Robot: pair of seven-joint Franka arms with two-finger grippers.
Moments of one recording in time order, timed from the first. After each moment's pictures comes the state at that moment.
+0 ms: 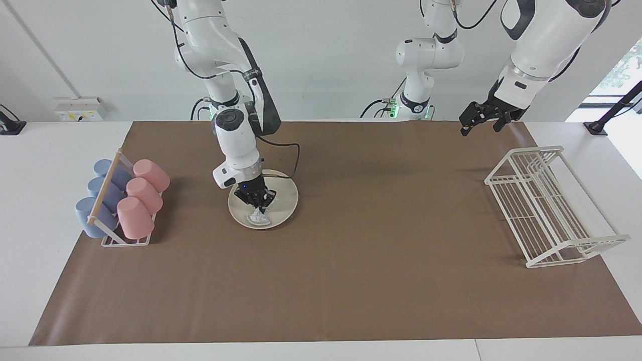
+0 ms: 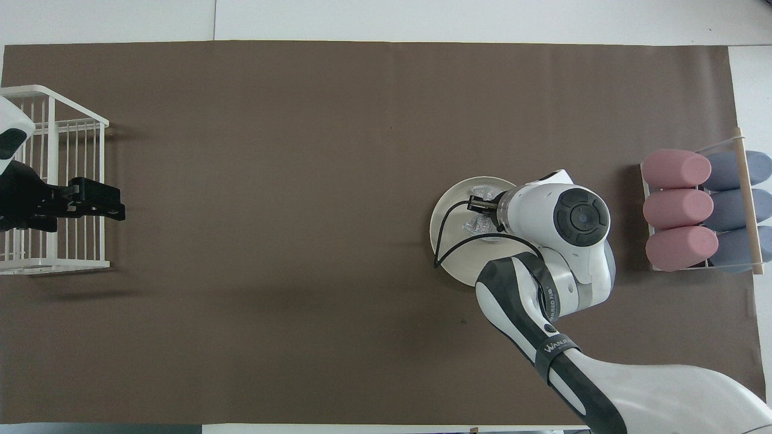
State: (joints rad) left arm -0.10 -0.09 -0.01 -1.71 -0.04 1.55 -0.19; right arm 0.39 0.20 -0.07 -2.22 0.07 2.61 0.54
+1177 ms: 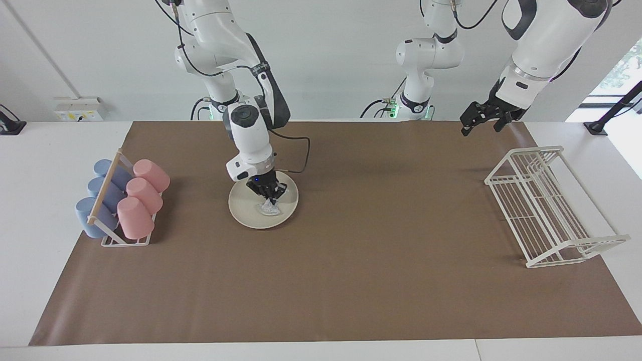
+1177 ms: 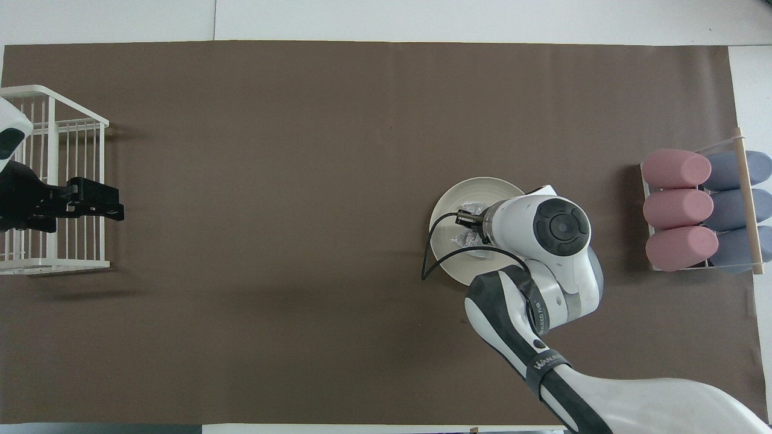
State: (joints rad) left arm -0.10 -0.09 -0.01 -1.71 -0.04 1.54 -0.19; right arm 0.41 0.18 -0.06 -2.25 0.07 2.55 0.58
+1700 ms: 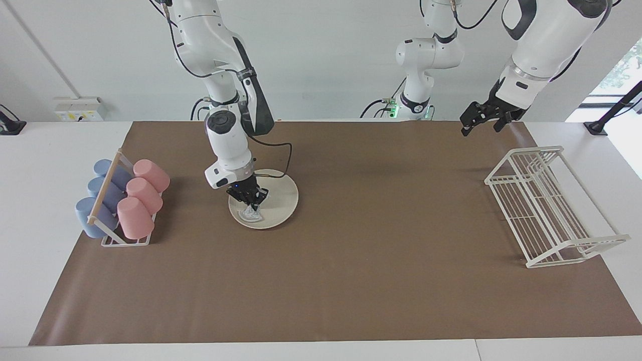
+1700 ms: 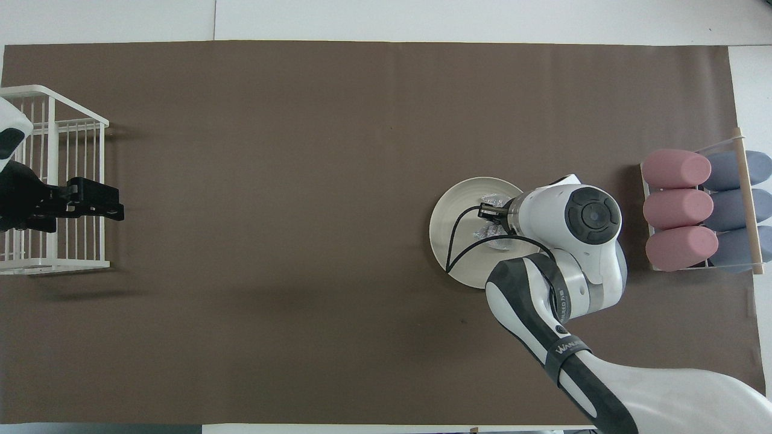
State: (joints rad) left arm -0.10 -0.09 -0.01 -1.71 -0.04 1.54 -0.19; right arm 0.38 0.18 -0.06 -2.25 0.07 2.55 0.54
